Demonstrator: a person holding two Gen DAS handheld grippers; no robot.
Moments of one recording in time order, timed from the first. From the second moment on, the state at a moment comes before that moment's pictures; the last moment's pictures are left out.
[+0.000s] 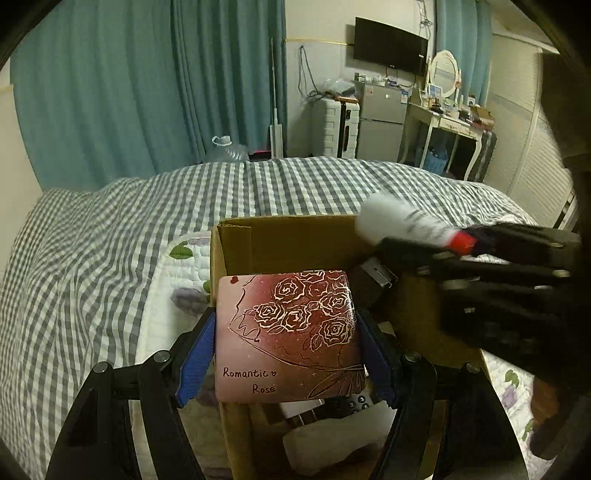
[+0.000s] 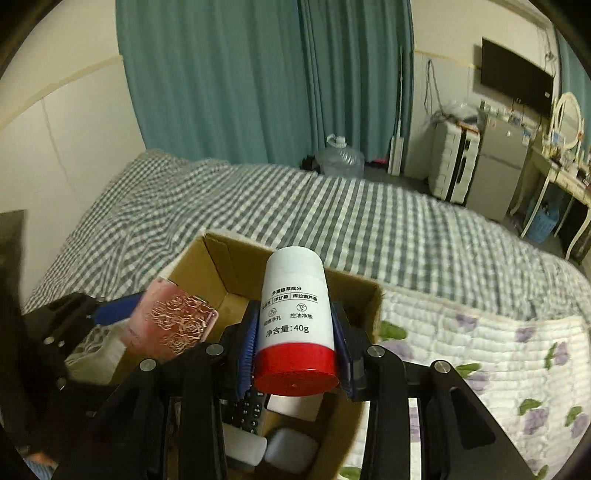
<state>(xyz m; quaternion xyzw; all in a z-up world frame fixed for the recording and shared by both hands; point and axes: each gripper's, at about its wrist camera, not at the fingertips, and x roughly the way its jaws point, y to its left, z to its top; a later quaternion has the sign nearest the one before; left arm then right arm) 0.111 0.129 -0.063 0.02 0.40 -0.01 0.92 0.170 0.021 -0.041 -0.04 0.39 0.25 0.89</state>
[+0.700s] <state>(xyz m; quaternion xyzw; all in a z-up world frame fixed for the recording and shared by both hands) 0.123 0.120 -0.072 0.00 0.42 -0.01 0.91 0.184 0.026 -0.048 -0.04 0.41 0.24 0.88</state>
